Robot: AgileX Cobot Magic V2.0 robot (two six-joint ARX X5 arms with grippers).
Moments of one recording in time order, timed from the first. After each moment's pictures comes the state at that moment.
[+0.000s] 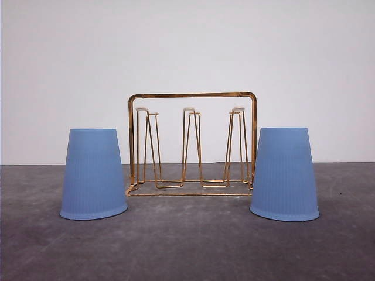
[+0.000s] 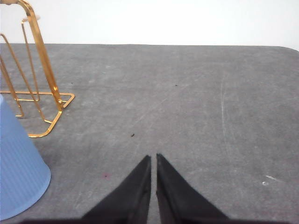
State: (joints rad) left_arx 0.00 0.00 0.03 -0.17 0.08 -0.09; right_arx 0.04 0.00 0.01 -0.17 -0.03 0.06
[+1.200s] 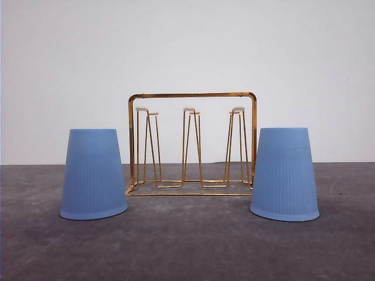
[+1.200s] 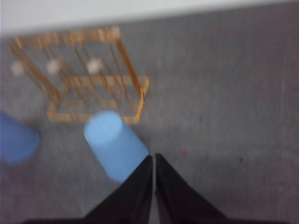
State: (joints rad) left_arx 0.00 0.48 0.81 -0.93 0.29 -0.22; right_arx 0.05 0.44 0.75 -0.80 -0.27 0.16
